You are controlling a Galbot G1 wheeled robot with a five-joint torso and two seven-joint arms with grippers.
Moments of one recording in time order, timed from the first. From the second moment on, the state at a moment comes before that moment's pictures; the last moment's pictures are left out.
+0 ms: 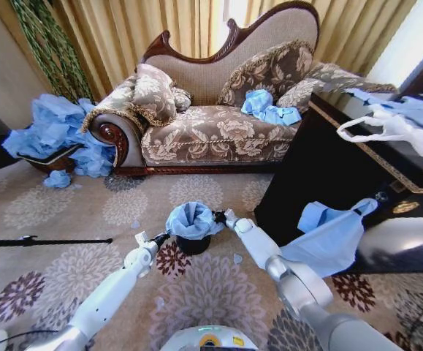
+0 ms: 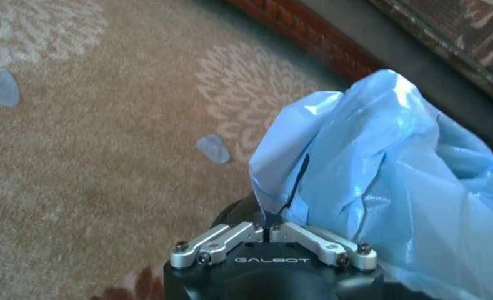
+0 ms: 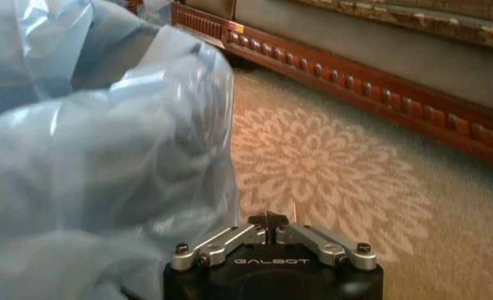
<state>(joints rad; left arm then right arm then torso) 0.91 -1.01 -0.06 -1.30 -1.19 0.15 -0.08 -0.34 1.53 0.02 0.44 -0.04 0.20 -0.42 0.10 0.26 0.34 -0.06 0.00</state>
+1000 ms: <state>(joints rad) 1.15 -0.90 -0.17 -1.49 -1.13 0.11 -0.09 -0.73 1.21 0.09 1.37 0.25 0.05 -0.14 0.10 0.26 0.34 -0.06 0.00</state>
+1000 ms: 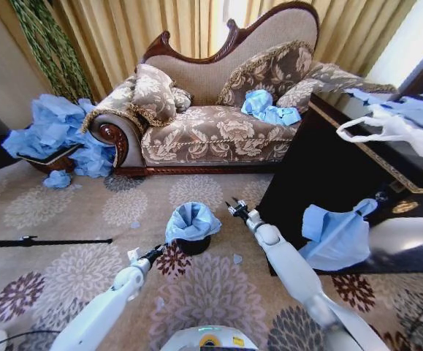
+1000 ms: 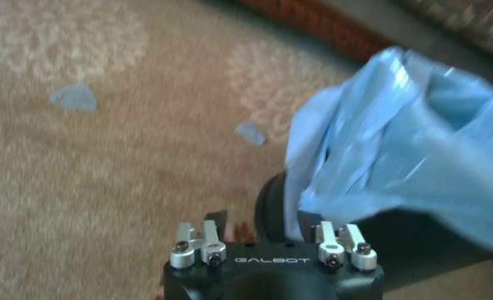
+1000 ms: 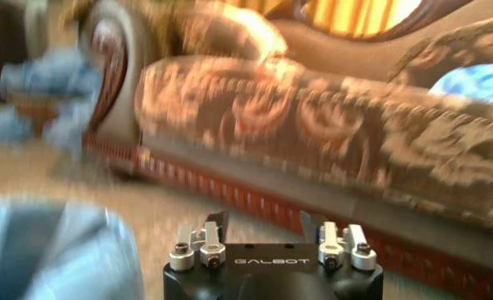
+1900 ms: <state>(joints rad) 1.06 -0.51 -0.29 -2.02 -0.97 0.07 -0.16 -1.60 1.28 0.46 2.37 0.26 0.02 0.06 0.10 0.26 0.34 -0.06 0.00</state>
